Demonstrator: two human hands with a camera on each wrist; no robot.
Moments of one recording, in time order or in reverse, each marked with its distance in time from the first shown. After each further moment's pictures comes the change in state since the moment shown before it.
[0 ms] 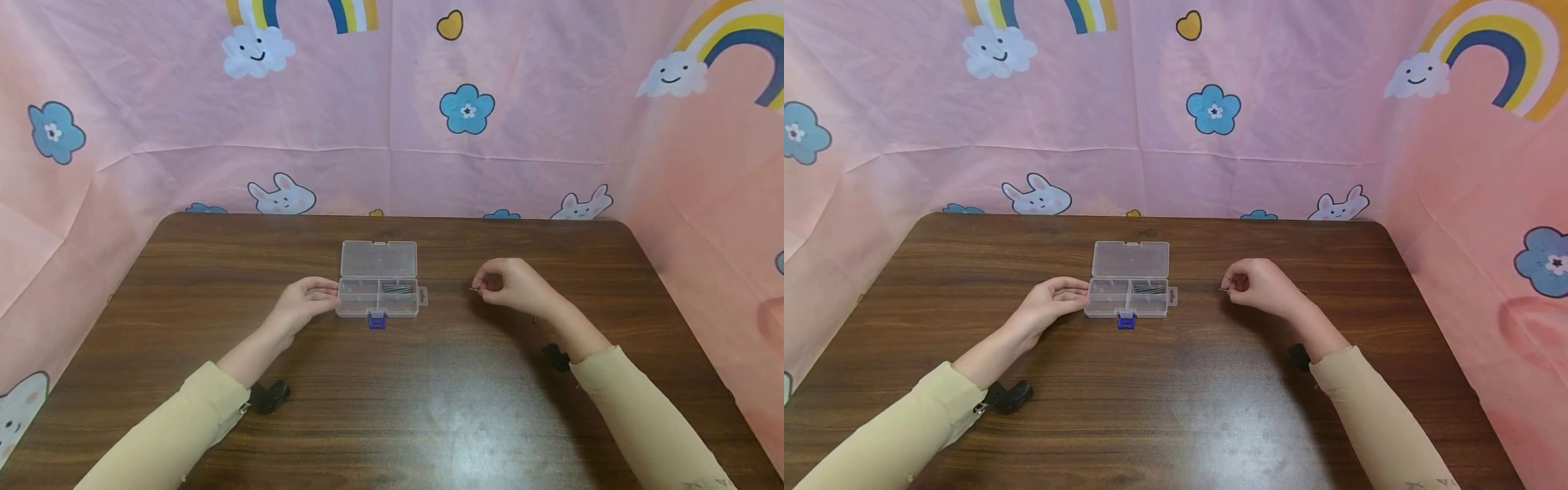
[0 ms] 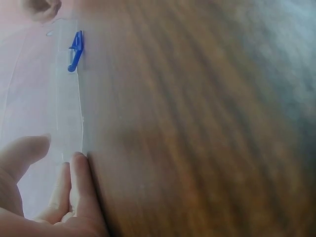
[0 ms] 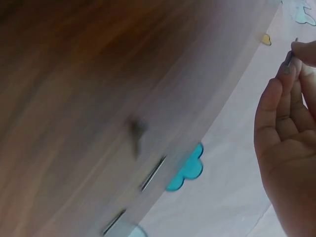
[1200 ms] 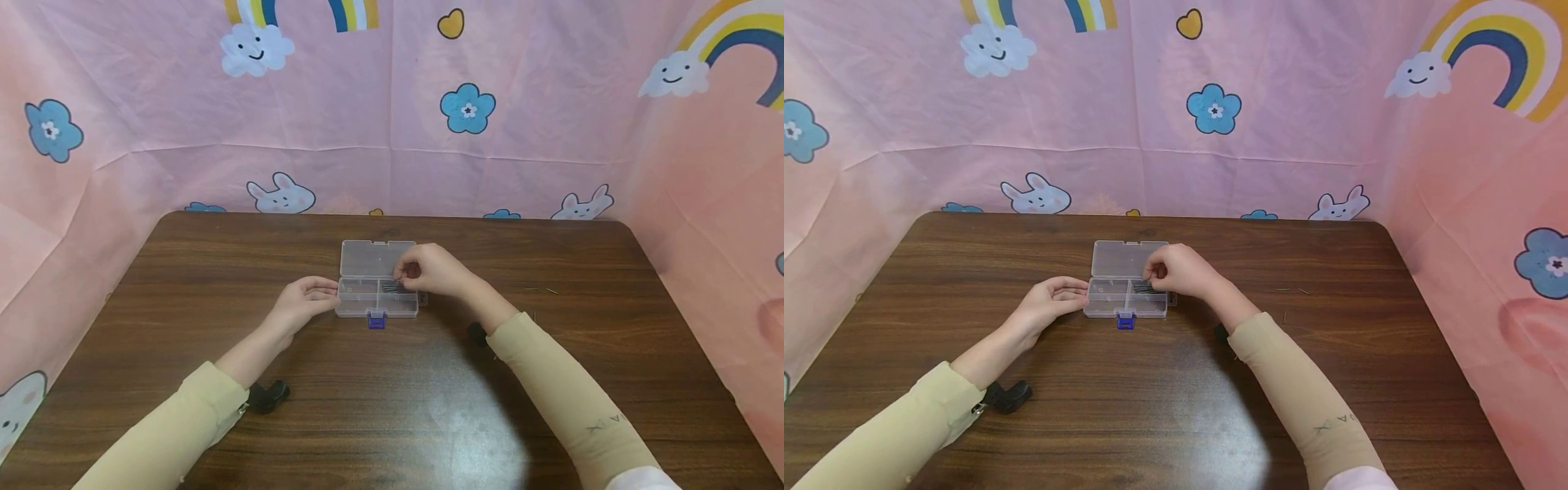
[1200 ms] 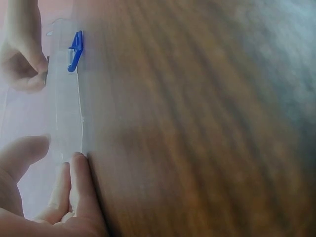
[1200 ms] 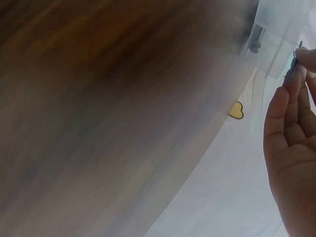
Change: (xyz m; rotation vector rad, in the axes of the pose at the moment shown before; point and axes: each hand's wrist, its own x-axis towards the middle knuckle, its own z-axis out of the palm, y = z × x) left_hand -0.001 0.001 0.000 -0.008 -0.006 -0.005; right_hand 0.095 -0.066 0.053 0.011 -0.074 -0.217
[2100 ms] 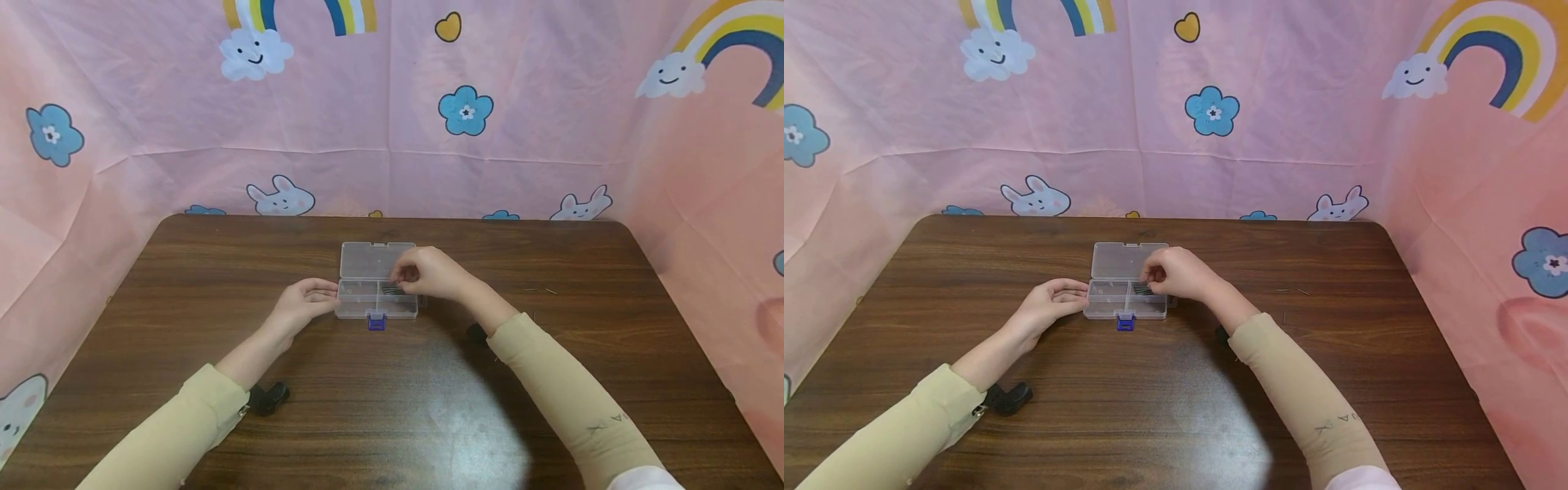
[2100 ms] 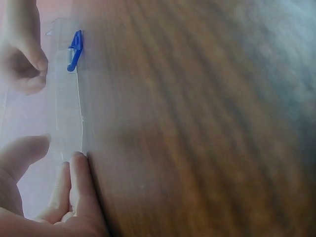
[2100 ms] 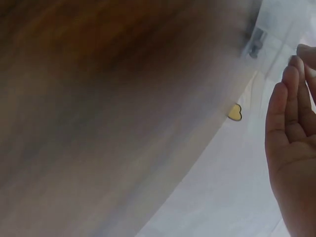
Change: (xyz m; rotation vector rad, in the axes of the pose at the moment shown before) left_hand -0.002 0.001 0.001 -0.001 0.000 -0.003; right_hand 0.001 0.002 0.002 -0.017 -0.027 -0.026
